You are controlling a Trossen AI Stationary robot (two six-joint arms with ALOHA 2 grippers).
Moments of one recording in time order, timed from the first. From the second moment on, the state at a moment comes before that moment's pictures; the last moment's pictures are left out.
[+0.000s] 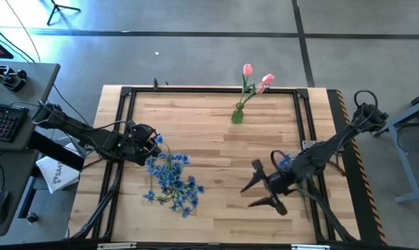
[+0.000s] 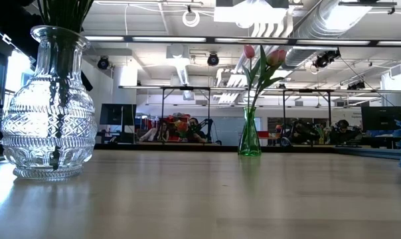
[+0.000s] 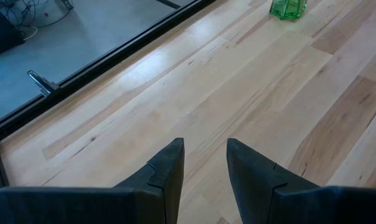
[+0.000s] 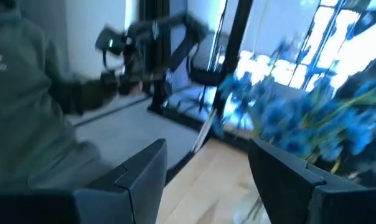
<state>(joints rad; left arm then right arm) -0.36 0.89 0.55 -0.80 -0.93 -0.89 0.59 1.19 0.84 0.31 0.10 -0.18</state>
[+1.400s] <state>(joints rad) -0.36 0.89 0.55 -0.79 -0.93 -0.89 0.51 0.82 0.84 0.05 0.80 -0.10</state>
